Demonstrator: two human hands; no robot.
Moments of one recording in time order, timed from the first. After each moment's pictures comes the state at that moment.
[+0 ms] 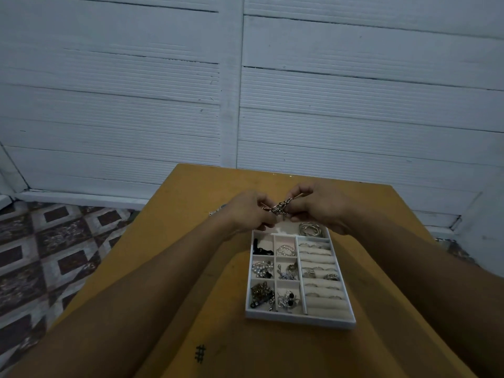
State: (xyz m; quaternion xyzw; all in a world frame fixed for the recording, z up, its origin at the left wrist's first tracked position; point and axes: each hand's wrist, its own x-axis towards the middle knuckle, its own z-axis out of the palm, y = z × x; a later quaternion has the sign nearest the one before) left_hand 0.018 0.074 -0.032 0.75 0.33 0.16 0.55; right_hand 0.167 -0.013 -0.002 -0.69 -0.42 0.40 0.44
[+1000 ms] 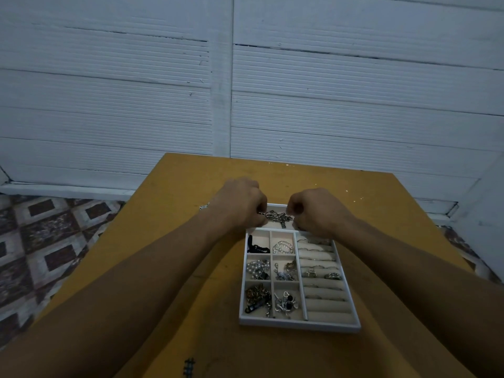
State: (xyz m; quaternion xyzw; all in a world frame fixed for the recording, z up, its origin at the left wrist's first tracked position) left_hand 0.034 0.106 -0.053 0.97 0.24 0.07 -0.01; right_hand 0.190 -0.001 -0.050 -0.79 -0.60 0.06 0.10
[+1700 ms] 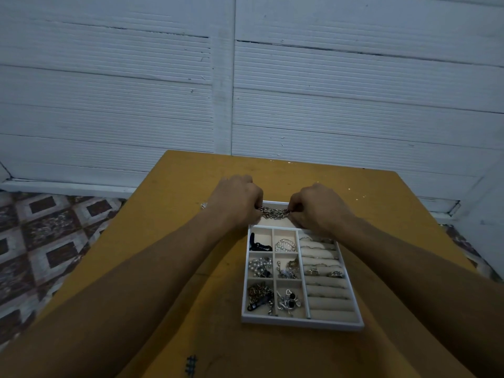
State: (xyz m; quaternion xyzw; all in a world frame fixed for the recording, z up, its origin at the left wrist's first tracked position) left_hand 0.028 0.105 -0.057 0.95 0.30 0.12 0.01; right_hand 0.190 0.003 -0.054 -0.77 -0.63 -0.03 0.07
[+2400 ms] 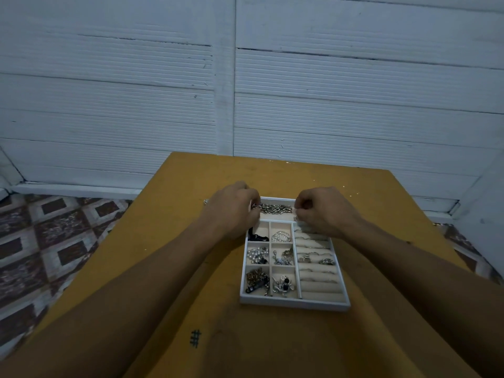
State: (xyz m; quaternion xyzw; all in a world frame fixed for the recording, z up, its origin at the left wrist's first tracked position) left_hand 0.002 0.074 -0.060 0.93 0.32 0.17 0.11; right_hand 0.184 -0.033 -0.041 -0.80 -0.57 0.07 0.17
